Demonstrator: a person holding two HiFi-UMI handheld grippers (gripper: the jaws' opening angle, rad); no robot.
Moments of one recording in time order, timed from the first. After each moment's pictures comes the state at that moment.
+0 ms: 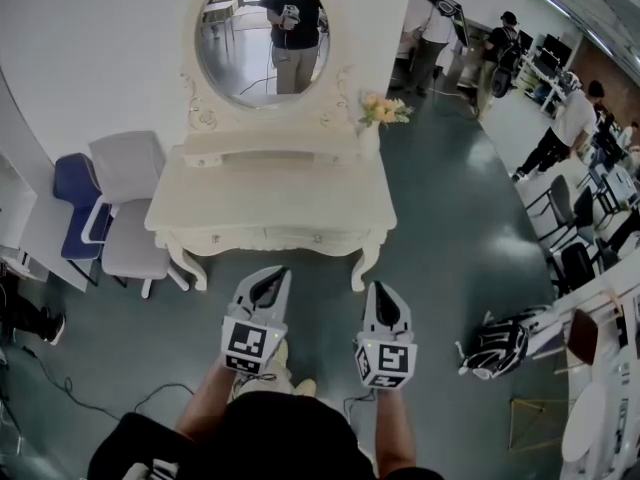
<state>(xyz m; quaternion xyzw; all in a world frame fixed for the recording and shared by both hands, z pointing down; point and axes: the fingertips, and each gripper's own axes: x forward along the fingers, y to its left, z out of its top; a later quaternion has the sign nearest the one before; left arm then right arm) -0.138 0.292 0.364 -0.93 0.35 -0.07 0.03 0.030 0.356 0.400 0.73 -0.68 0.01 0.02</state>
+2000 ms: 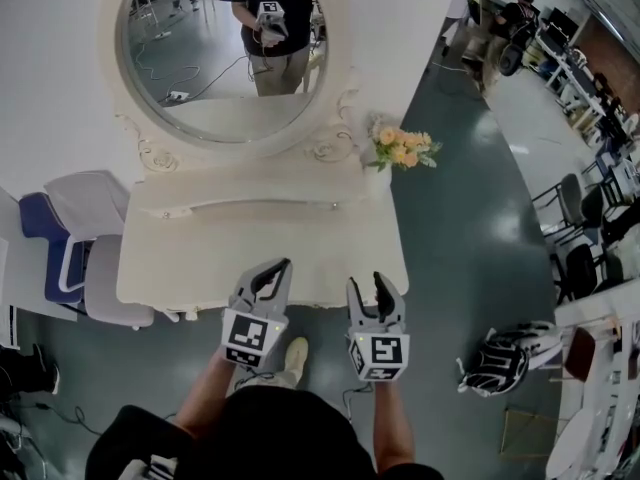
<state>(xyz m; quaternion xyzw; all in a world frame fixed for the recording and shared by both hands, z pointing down) -0.029 -0.040 0.405 -0.94 0.32 -0.11 -0.01 0.107 0.026 0.446 0.71 -0.70 0.08 0.07</state>
